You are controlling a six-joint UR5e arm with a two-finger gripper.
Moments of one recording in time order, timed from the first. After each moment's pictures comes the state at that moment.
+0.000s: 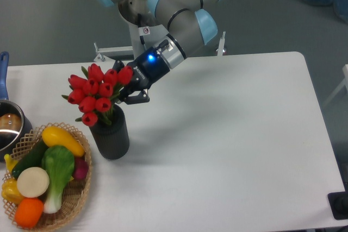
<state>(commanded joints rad) 2.61 -1.64 -2.17 -0.85 0.19 1.48</state>
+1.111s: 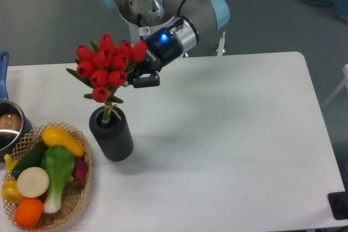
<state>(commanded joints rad) 2.67 -1.60 -2.10 -0.85 0.06 1.37</state>
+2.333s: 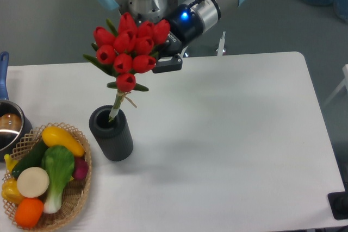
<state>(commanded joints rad) 2.75 -1.57 -1.98 -0.85 0.06 1.14</state>
